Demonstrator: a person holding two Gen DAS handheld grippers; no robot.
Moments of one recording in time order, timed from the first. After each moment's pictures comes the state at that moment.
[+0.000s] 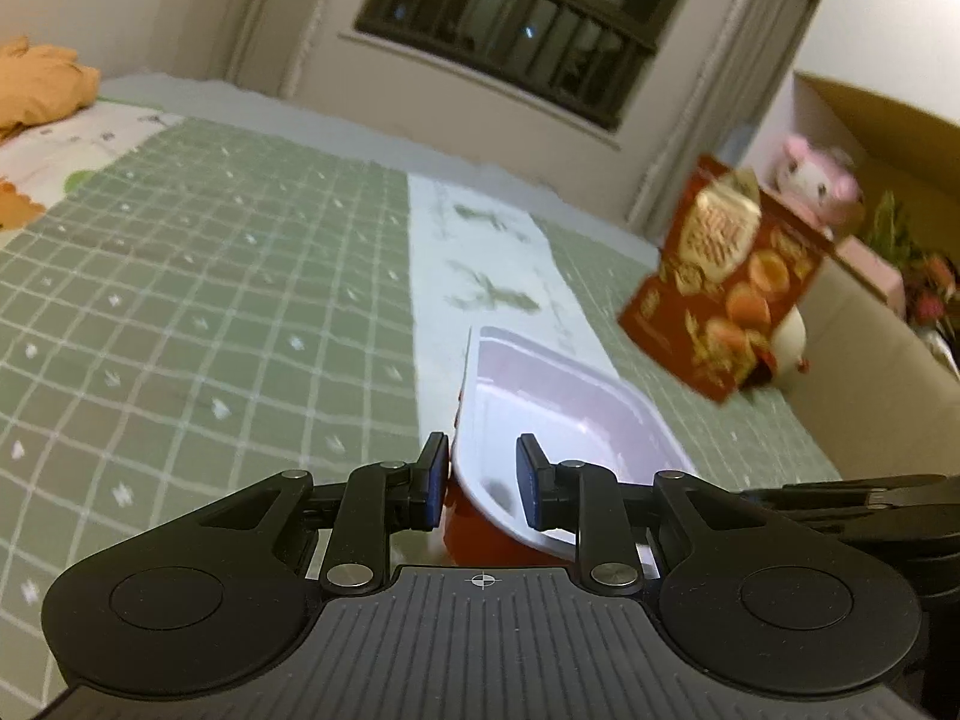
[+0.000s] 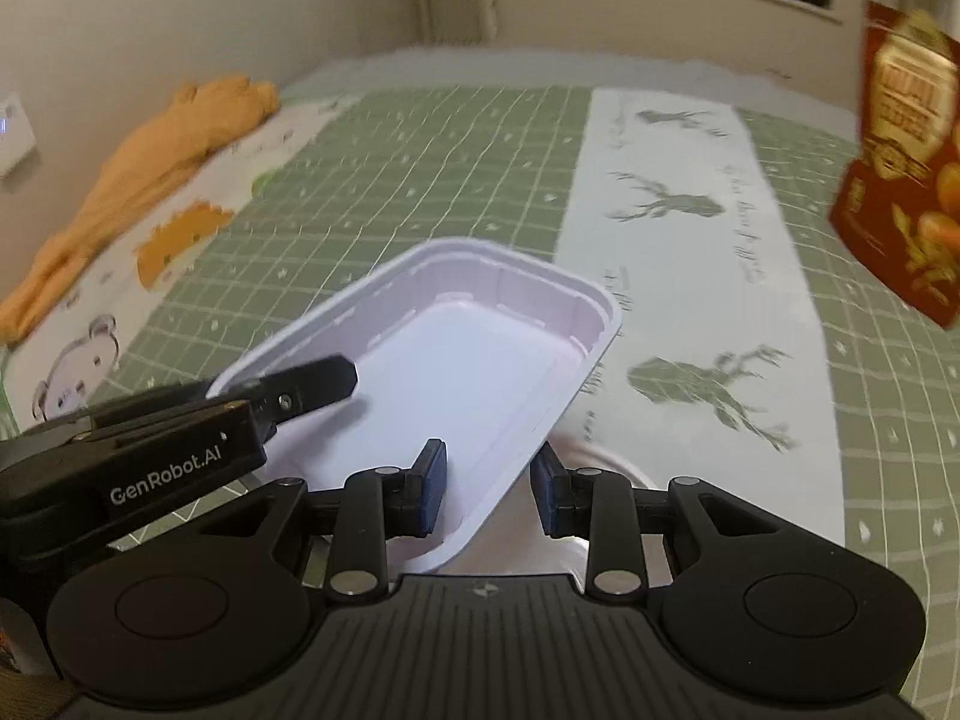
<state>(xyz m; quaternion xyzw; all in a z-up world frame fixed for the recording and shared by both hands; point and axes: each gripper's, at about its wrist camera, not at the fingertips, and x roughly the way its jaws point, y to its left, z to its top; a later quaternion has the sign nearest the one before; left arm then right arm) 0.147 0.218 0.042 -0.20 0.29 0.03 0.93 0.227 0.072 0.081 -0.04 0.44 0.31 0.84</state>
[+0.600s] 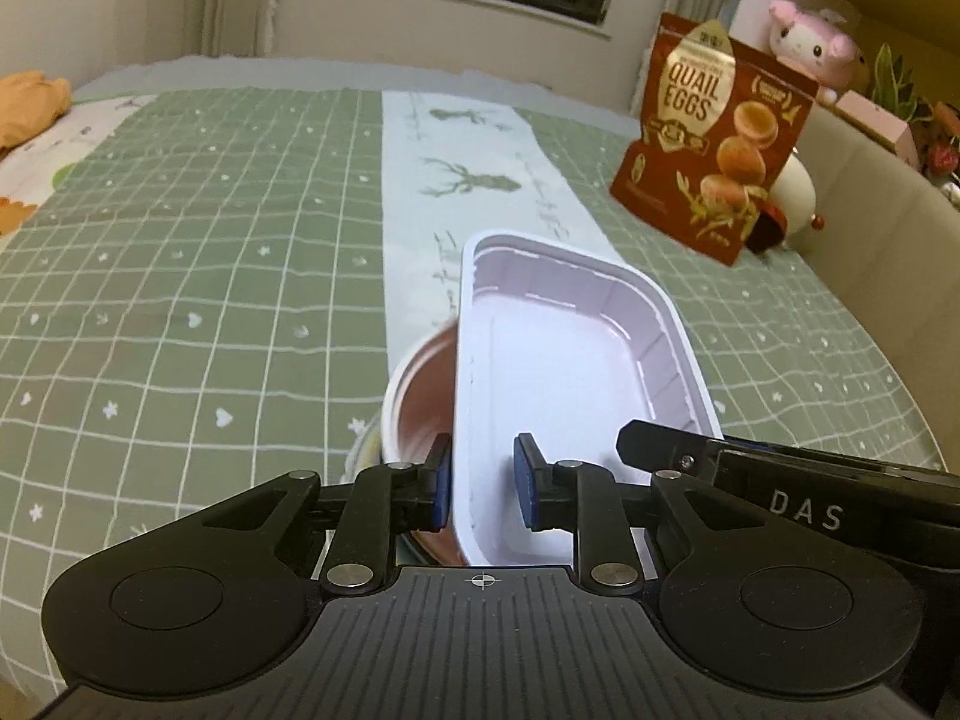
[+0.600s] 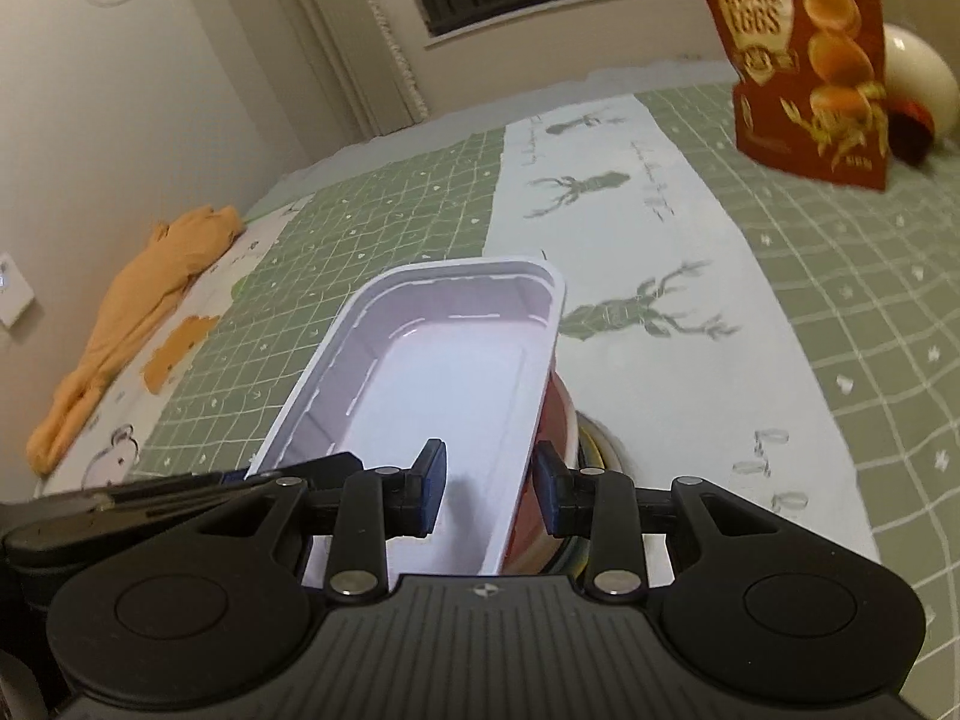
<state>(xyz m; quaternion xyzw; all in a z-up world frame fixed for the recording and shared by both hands) 0.131 0.141 0.020 -0.12 0.38 0.04 0.92 0.183 -0.028 0.029 0.12 0.41 0.28 0.86</state>
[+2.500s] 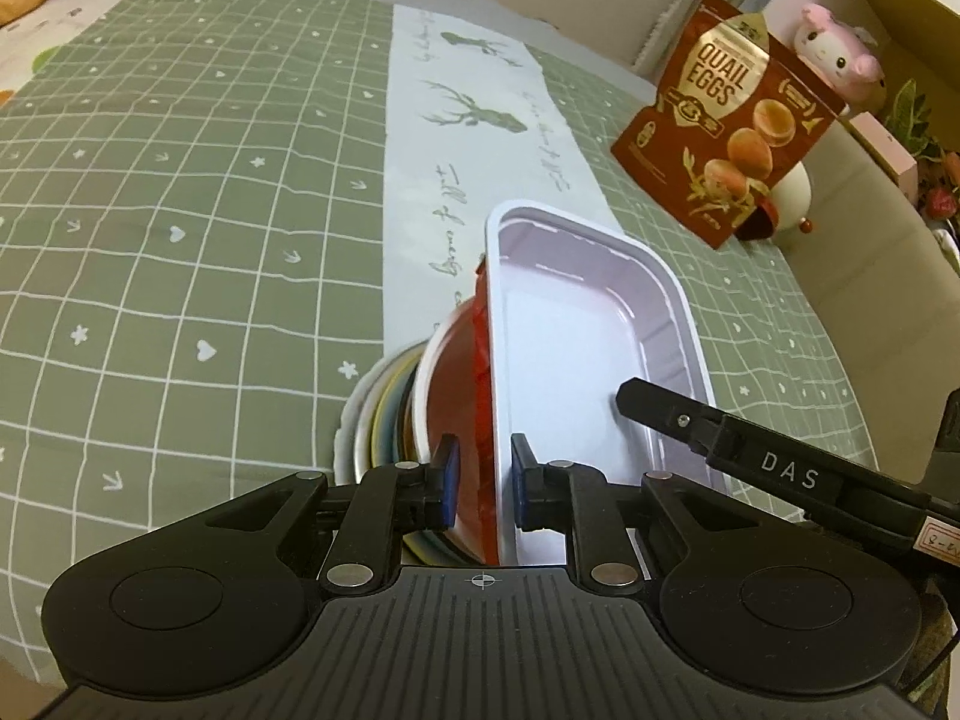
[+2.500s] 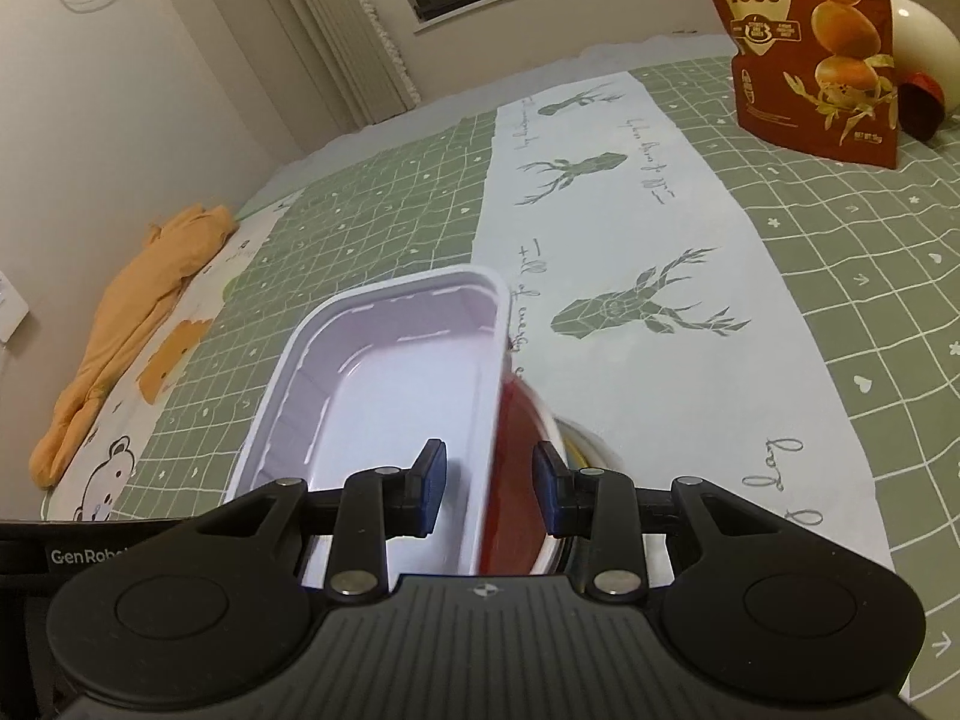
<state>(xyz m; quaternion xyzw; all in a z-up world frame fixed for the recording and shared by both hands) 0.151 0.187 0.018 -0.21 0.44 0.00 0.87 0.217 -0.022 0.019 0.12 0.43 0.28 0.85</state>
